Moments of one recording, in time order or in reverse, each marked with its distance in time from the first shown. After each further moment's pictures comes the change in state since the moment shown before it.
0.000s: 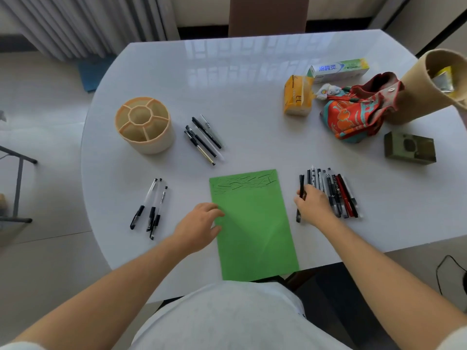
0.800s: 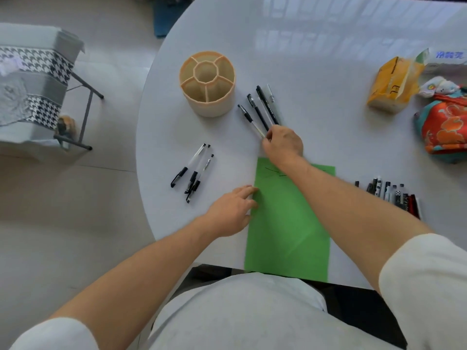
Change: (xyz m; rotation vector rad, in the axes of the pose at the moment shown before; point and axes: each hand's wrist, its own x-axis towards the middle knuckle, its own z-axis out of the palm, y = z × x) left_hand -0.012 -0.005 0.012 0.003 -0.068 -0.042; right_hand 0.058 -0.223 0.092 -0.178 0.040 -0.553
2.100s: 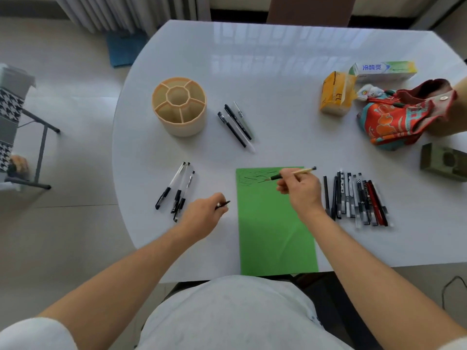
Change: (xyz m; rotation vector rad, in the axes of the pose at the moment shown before) left_hand -0.012 -0.032 -0.017 -0.234 0.184 -0.197; right_hand -0.138 0.052 -0.043 0.917 0.228 0.394
